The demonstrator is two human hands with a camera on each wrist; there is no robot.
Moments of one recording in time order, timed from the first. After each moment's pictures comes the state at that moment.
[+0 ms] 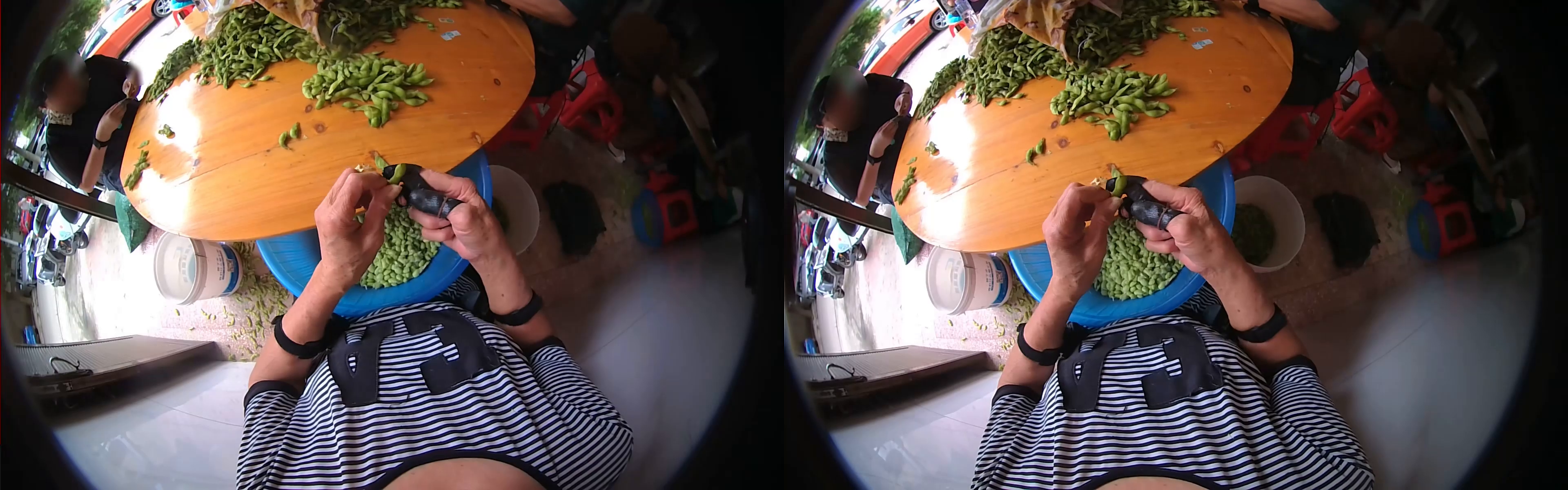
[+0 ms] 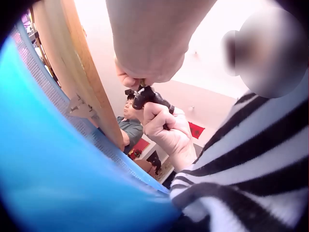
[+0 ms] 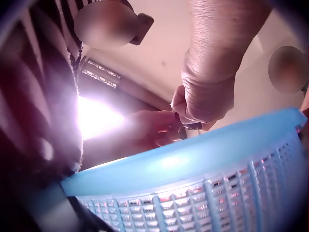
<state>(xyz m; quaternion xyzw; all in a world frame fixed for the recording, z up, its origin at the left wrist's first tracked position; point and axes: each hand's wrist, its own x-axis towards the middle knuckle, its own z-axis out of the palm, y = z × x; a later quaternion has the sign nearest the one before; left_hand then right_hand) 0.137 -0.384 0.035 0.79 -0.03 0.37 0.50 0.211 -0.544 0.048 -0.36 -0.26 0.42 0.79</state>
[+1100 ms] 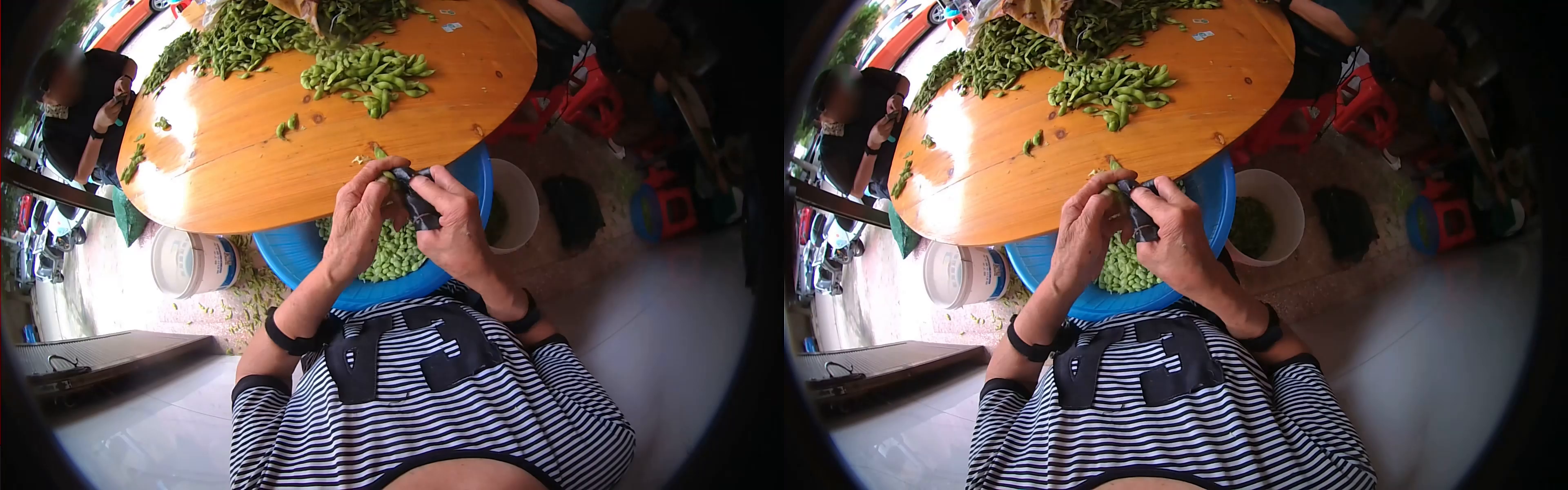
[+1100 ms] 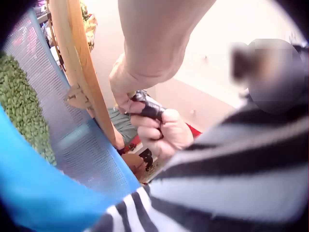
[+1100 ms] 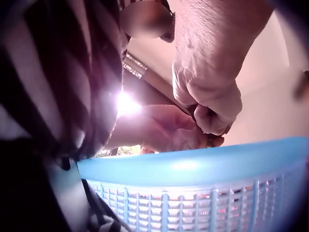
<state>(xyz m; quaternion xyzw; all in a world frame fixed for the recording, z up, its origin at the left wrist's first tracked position) 0.131 -0.388 0.045 0.53 0.05 0.04 0.84 0.182 -0.533 0.056 -0.80 -0.37 -0.02 0.47</state>
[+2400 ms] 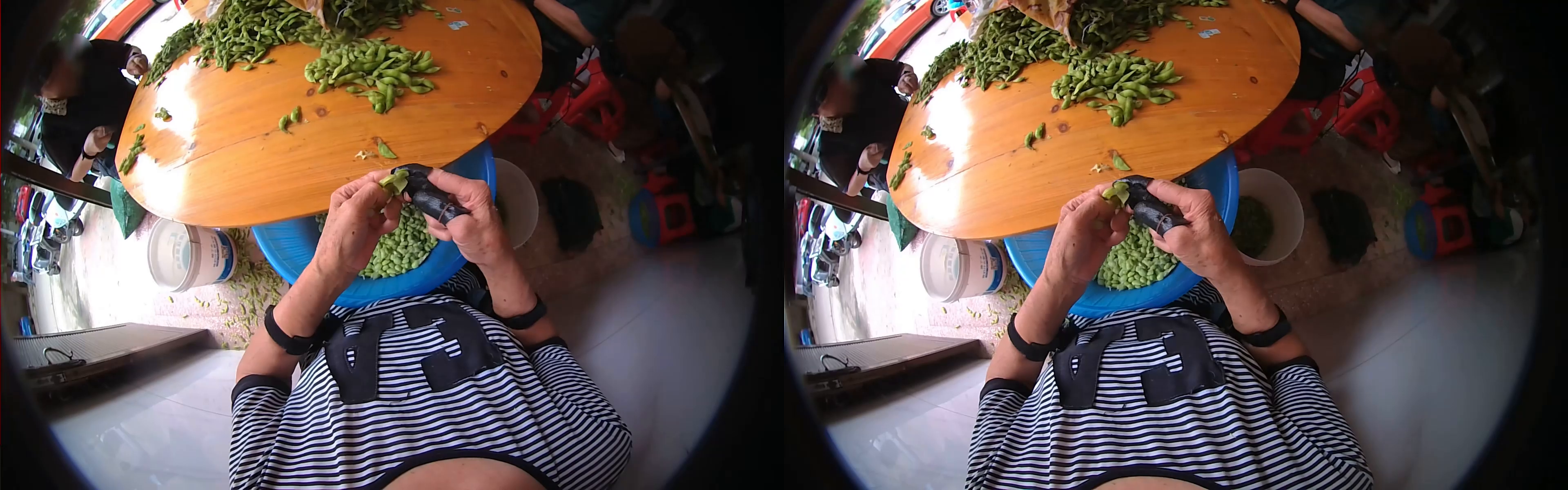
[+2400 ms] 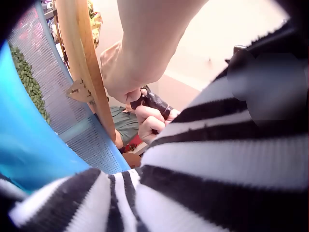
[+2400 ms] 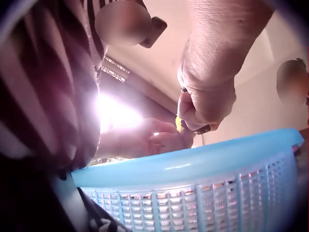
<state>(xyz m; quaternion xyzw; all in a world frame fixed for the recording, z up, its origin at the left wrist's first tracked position) 0.126 -0.382 0.035 0.39 0.13 0.00 0.91 0.193 -0.546 0.057 -0.61 -0.25 0.26 0.70</state>
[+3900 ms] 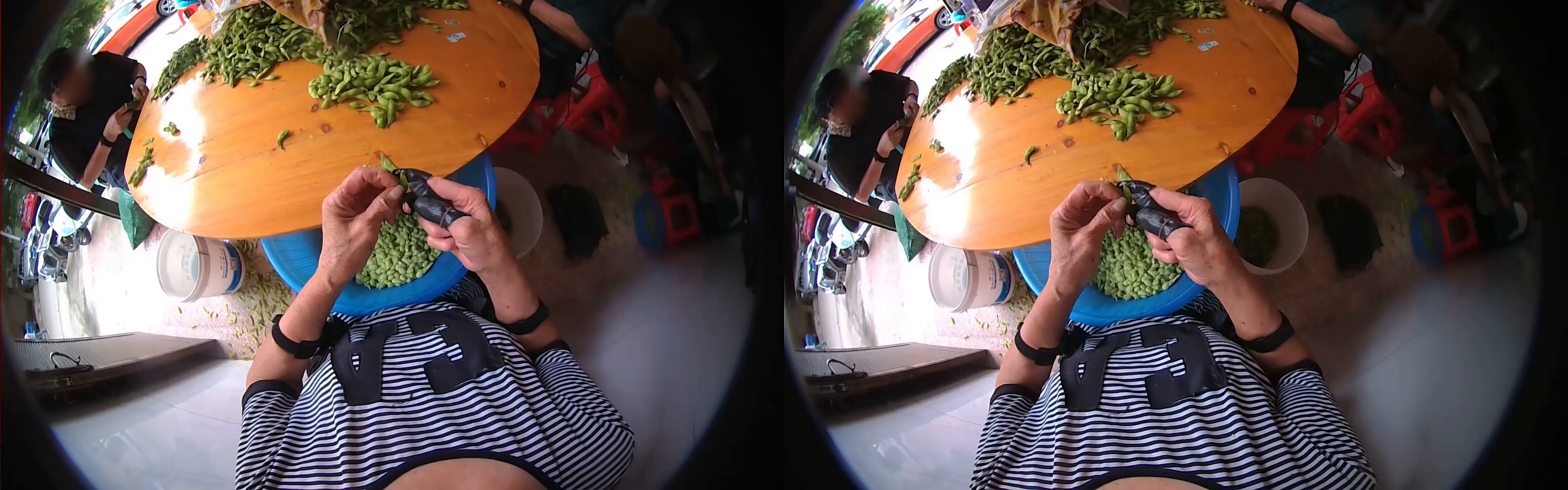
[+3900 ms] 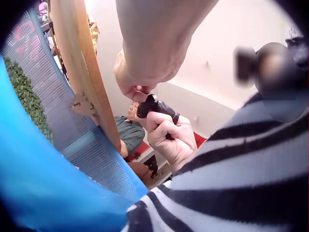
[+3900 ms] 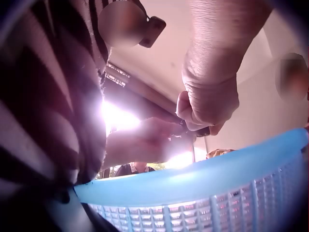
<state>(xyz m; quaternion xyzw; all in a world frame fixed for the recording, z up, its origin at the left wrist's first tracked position) 0.132 -0.384 0.042 0.56 0.03 0.15 0.81 0.196 -0.545 0.063 -0.47 -0.19 0.39 0.77</state>
